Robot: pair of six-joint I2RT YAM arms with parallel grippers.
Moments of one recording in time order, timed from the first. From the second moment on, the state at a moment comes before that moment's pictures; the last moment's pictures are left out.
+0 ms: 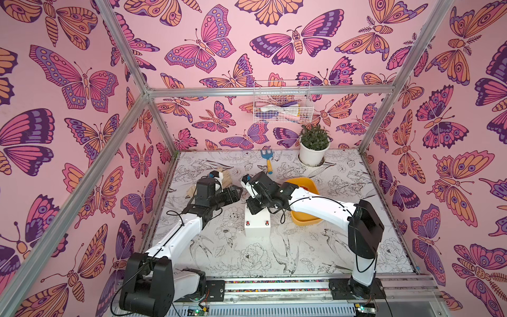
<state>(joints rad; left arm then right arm) -0.19 1.25 0.73 -0.08 0.37 -0.56 0.94 1.91 1.58 -0.56 -0.05 0.29</state>
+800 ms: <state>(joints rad) -0.19 1.25 0.72 -0.08 0.37 -0.56 0.94 1.91 1.57 -0.53 -0.07 0.31</state>
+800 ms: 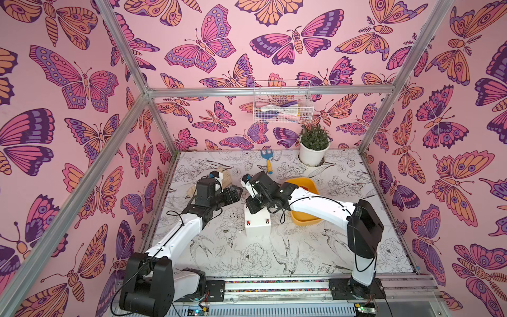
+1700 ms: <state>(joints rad) -0.19 1.25 0.71 -0.07 0.32 -0.55 0.93 1.86 1.49 -0.50 -0.03 0.34</state>
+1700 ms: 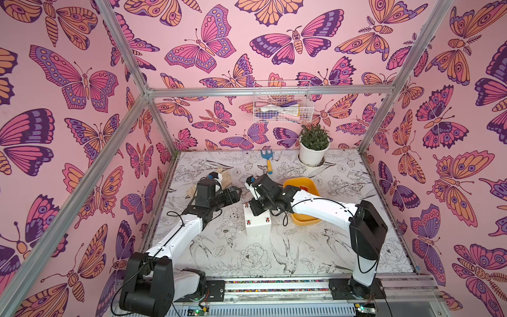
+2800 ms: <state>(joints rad) -0.19 1.16 0.63 -0.03 -0.11 -0.38 0.59 1.22 0.90 -0.35 0.20 0.40</state>
